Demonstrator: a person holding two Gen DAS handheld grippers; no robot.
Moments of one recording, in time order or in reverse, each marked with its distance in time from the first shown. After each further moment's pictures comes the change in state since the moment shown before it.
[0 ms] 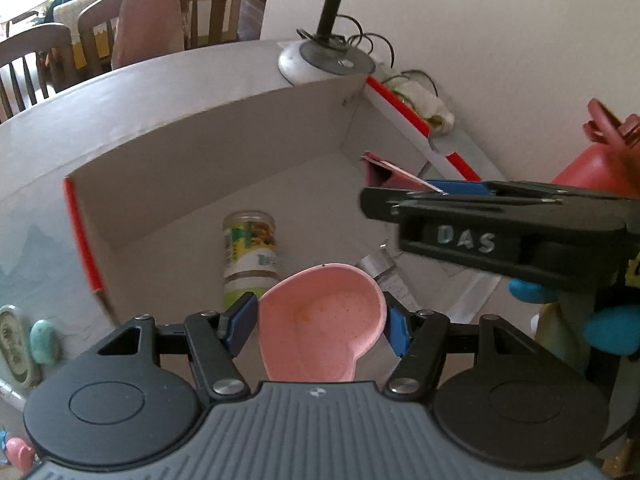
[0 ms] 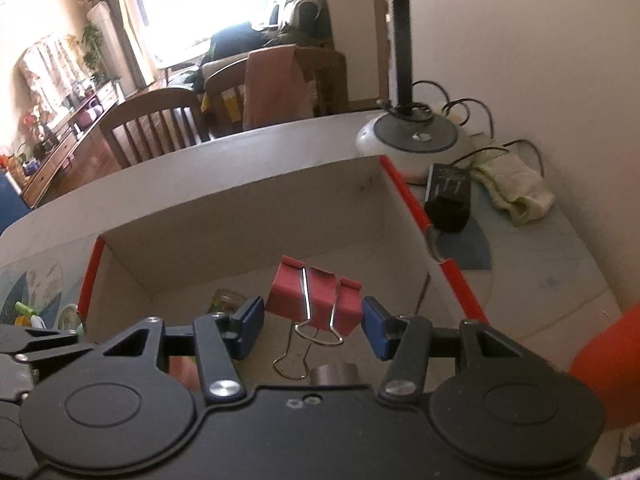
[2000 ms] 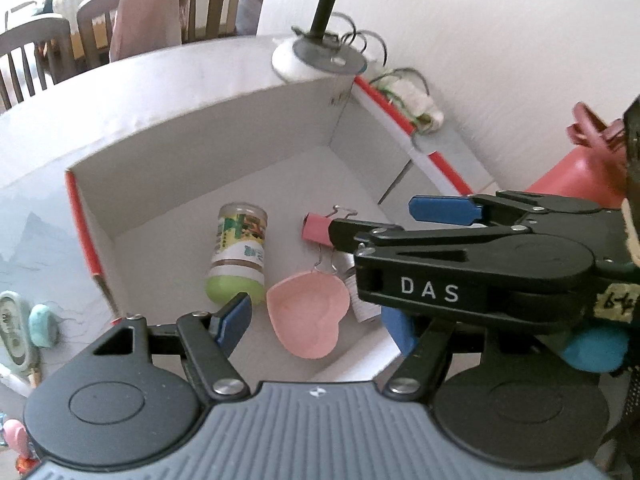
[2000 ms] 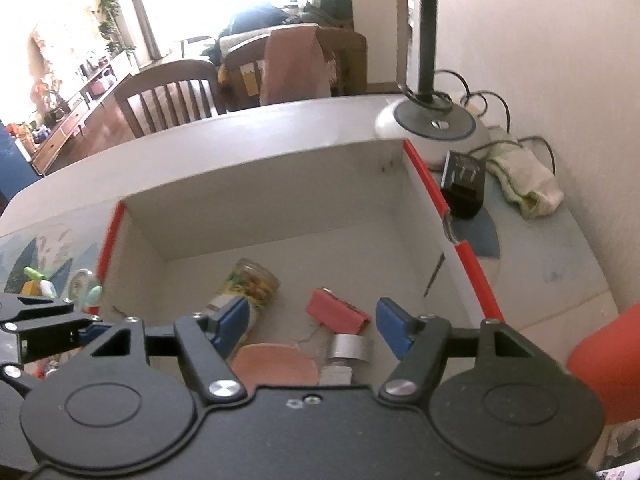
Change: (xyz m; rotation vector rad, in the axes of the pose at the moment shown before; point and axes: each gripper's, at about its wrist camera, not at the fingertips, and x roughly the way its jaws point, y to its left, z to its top) left arm -0.023 0.006 -0.003 -0.019 0.002 -0.030; right arm -0.019 0.015 -0.001 -0.077 0.047 0.016
